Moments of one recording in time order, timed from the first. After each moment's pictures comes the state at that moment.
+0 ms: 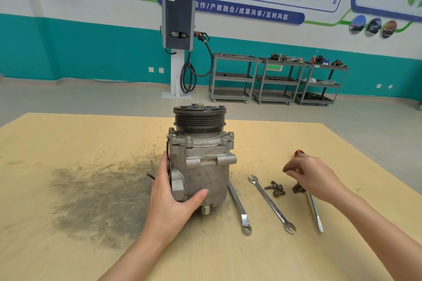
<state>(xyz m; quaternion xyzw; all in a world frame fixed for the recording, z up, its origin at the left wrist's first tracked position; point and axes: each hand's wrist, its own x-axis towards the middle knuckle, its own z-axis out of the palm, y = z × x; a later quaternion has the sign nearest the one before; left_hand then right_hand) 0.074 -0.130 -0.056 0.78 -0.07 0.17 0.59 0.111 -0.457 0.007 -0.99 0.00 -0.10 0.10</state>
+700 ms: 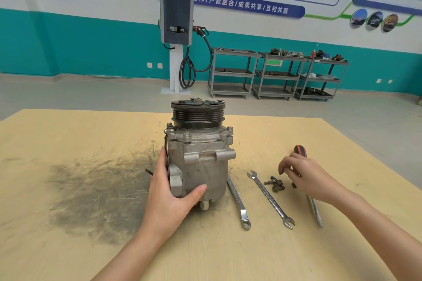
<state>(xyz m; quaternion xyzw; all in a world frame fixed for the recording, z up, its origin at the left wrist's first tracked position) 0.073 -0.130 -0.054 0.79 -0.07 0.18 0.59 0.108 -0.456 -0.003 -0.99 -0.08 -0.07 0.13</state>
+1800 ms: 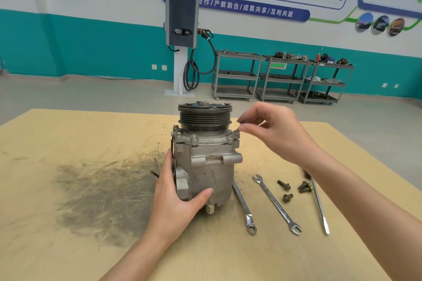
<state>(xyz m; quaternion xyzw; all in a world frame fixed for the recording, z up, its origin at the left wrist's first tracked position) 0.074 -0.130 -0.055 0.79 -0.06 0.17 0.59 0.105 -0.340 0.099 -0.89 -0.21 -0.19 0.36</state>
